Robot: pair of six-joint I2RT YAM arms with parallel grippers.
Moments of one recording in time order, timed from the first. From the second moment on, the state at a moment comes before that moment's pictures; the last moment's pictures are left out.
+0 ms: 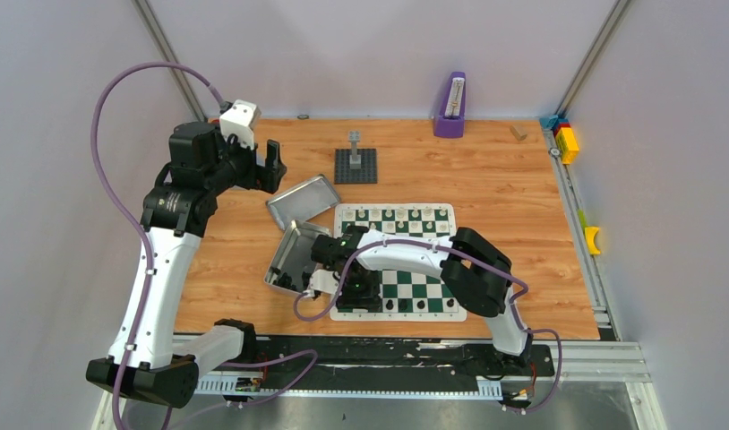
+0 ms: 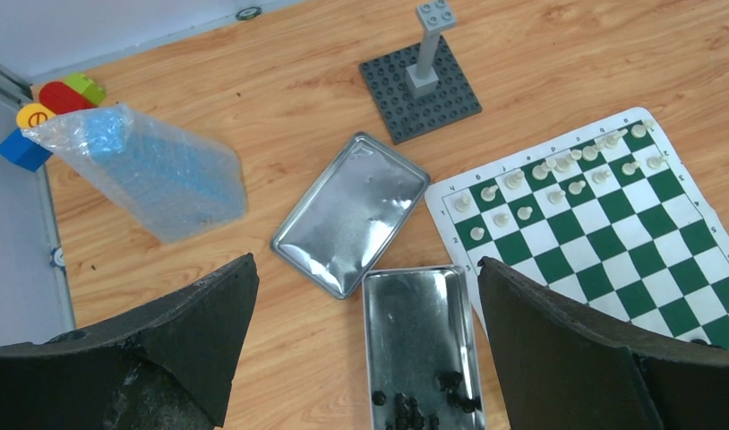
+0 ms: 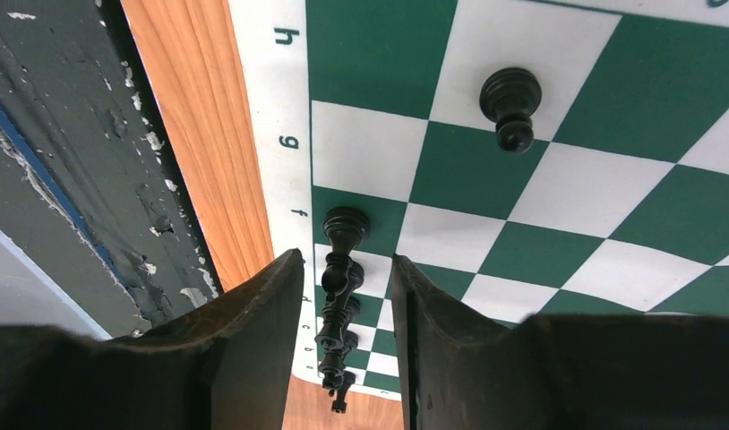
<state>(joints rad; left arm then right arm) -0.16 1.09 1.42 -0.76 0.21 0.09 1.16 2.04 1.53 -1.10 -0.15 -0.51</state>
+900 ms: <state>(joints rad) -0.19 1.16 1.06 -0.97 0.30 0.52 0.70 1.54 1.42 -0.95 -0.39 -0.44</state>
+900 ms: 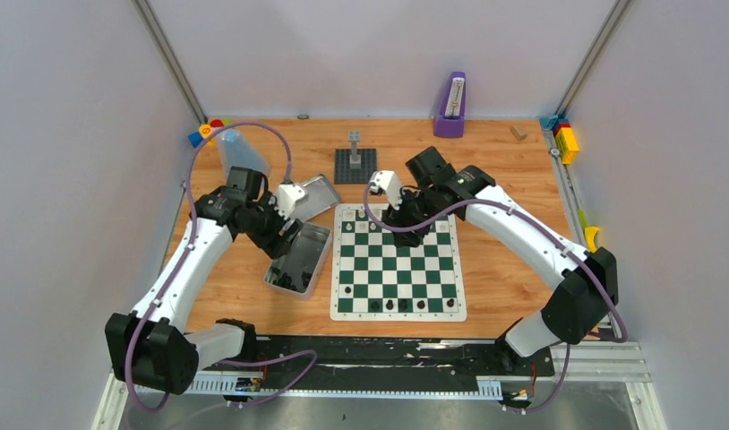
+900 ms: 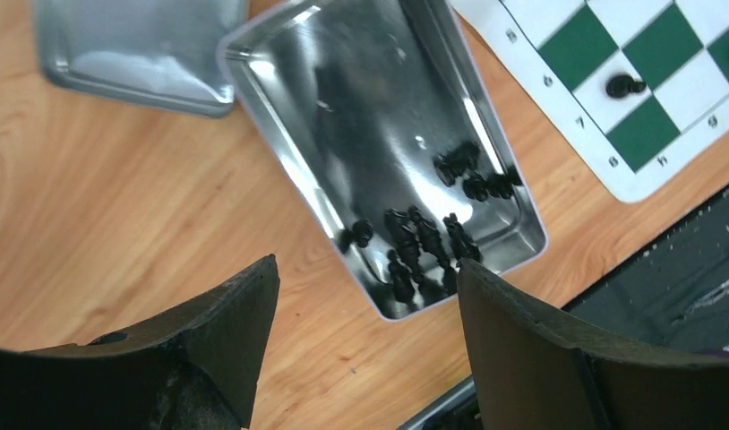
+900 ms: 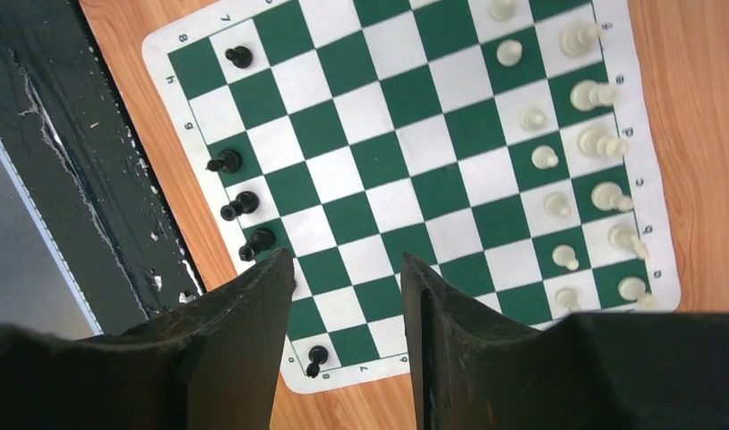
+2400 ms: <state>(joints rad) -0.57 1.48 0.92 -0.96 -0.11 0.80 0.42 1.35 1.04 -0.74 -0.58 -0.41</state>
